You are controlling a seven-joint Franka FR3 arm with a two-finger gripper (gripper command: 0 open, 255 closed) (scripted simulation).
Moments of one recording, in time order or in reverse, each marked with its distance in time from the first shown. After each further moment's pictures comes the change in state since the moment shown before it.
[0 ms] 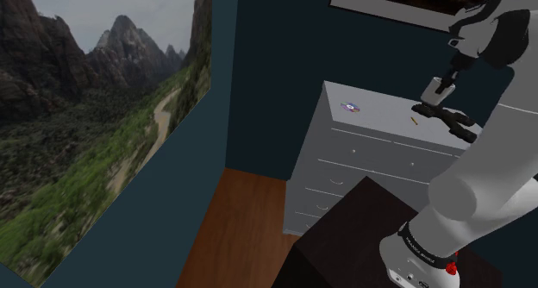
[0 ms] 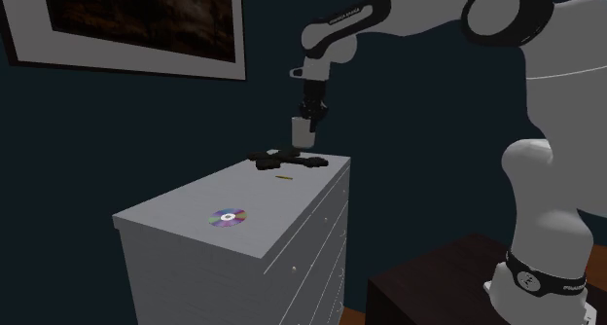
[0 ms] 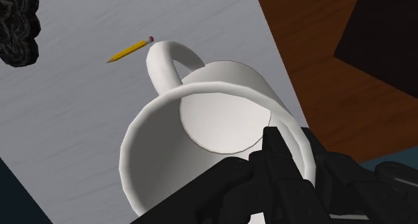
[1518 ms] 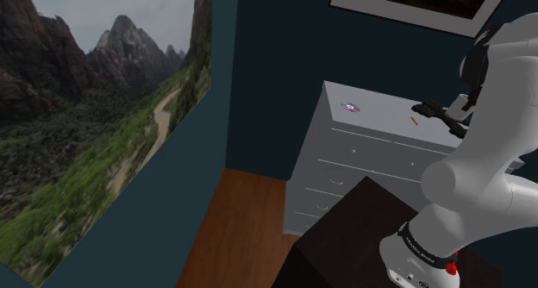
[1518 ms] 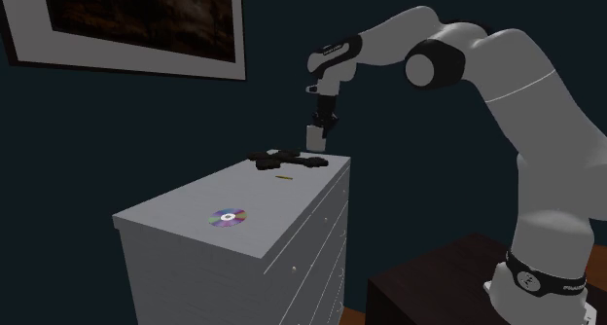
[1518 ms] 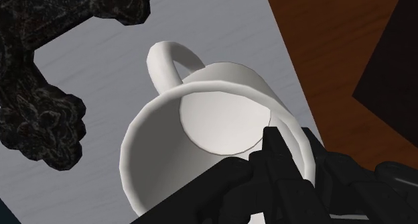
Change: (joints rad) arm -0.375 0.333 0.025 0.301 0.233 -0.064 -0.313
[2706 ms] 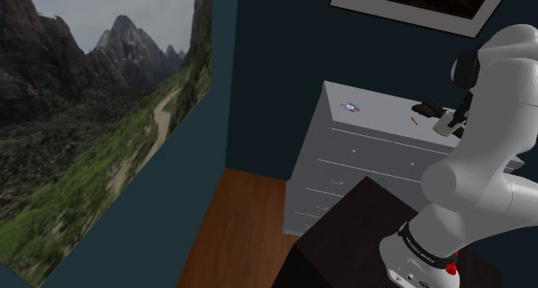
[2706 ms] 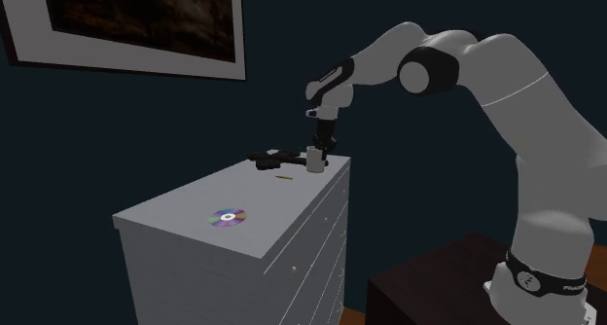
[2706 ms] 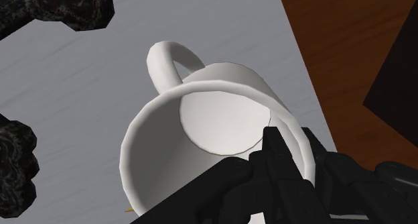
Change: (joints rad) arm 0.018 0.054 0.032 -0.169 0.051 0.203 -0.050
